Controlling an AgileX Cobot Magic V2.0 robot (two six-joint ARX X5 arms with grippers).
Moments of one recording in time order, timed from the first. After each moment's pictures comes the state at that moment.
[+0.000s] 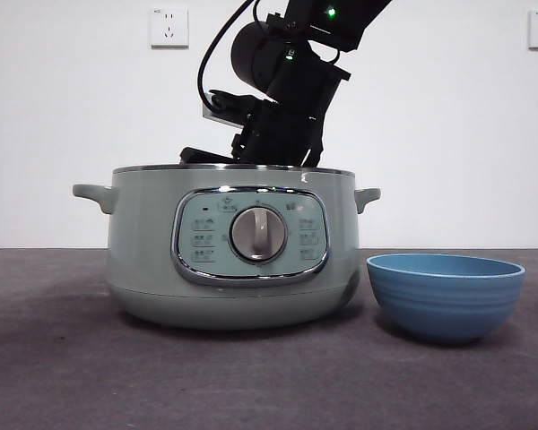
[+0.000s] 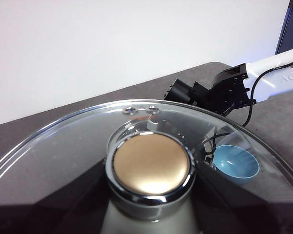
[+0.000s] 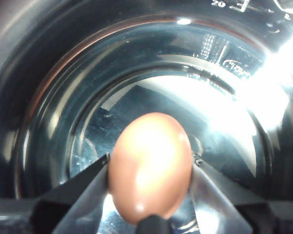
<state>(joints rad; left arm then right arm) -0.53 0.48 1.17 -0.90 0.00 0.01 0.68 2.04 1.59 -0.56 -0.10 0.02</state>
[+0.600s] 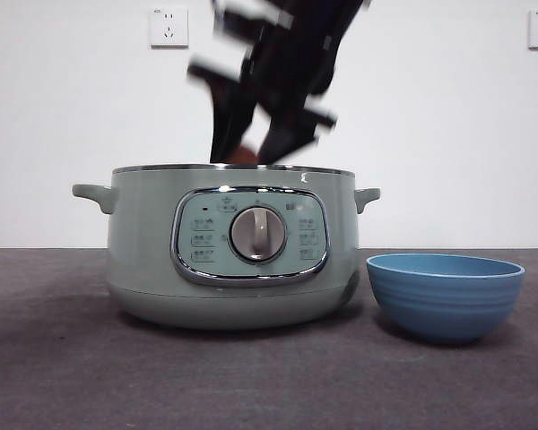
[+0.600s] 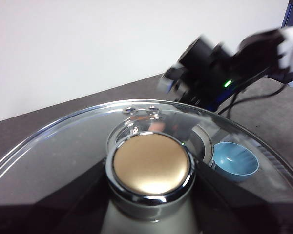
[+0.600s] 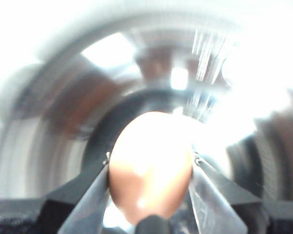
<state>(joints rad) -0.53 0.48 1.17 -0.91 0.00 0.01 0.68 1.83 1.59 -0.58 -0.10 0.02</state>
